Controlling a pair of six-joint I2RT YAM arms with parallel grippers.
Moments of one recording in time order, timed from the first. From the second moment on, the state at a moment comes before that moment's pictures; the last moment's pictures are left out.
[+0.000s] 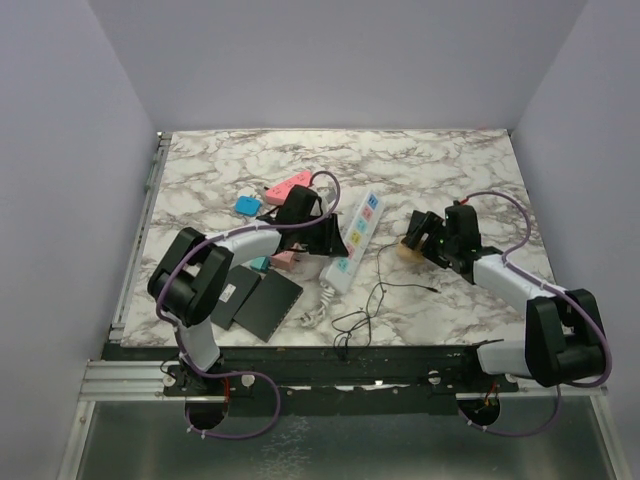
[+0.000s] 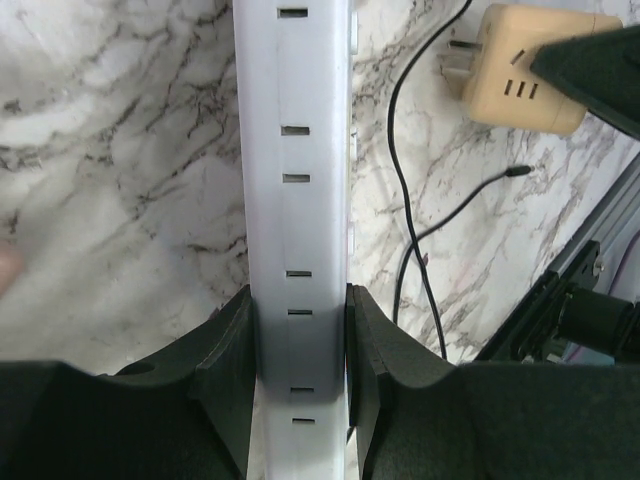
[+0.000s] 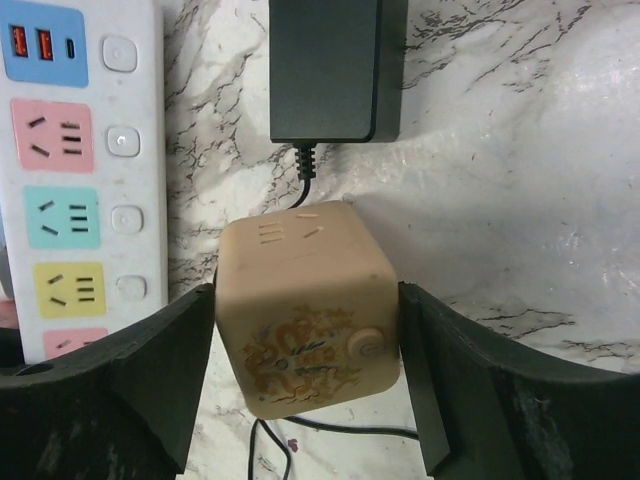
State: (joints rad) left arm -0.58 1.76 1.02 -0.05 0.47 -0.52; right arm 0.19 1.33 0.60 -0.03 -0.07 0.69
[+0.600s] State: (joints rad) left arm -0.56 1.88 1.13 -0.10 0.28 -0.47; right arm 0.19 1.22 0.60 -0.07 0.12 0.65
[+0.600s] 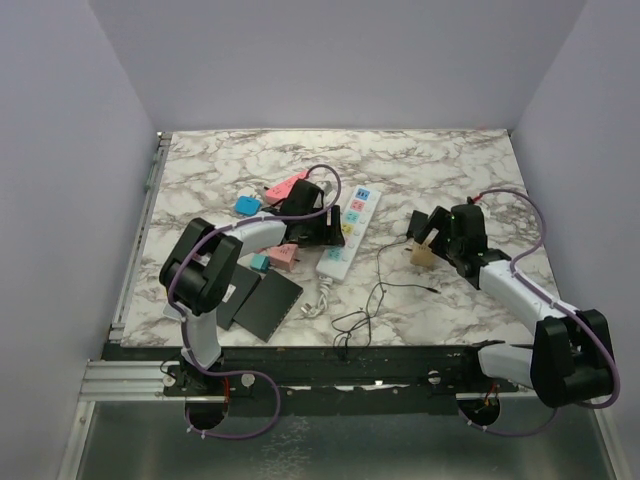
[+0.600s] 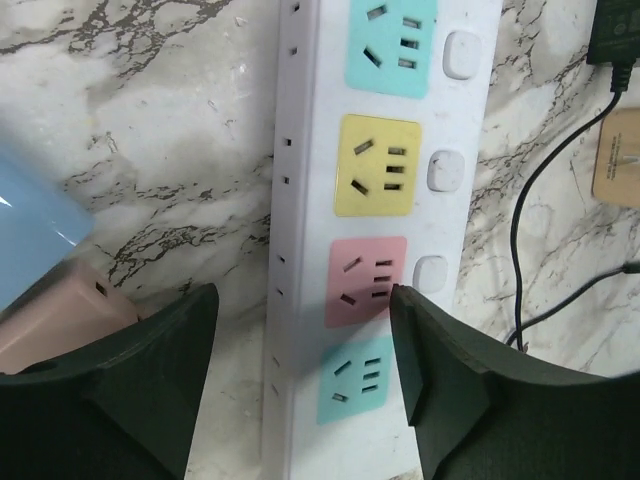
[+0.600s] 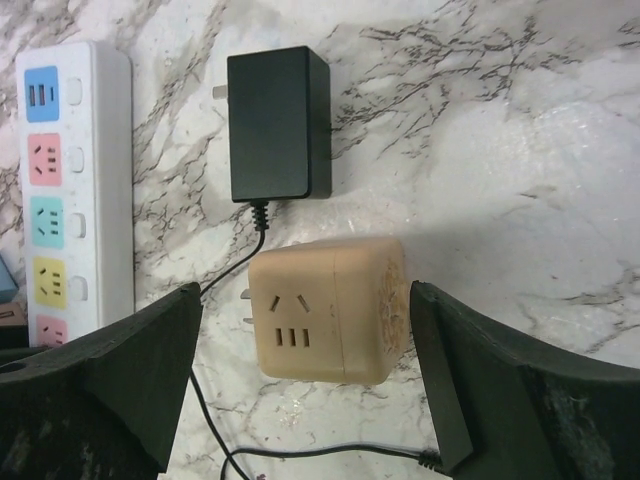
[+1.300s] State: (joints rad) left arm -0.52 1.52 1.12 -0.13 0.06 -0.32; right arm 0.19 1.00 0.62 -0.06 0.26 0.44
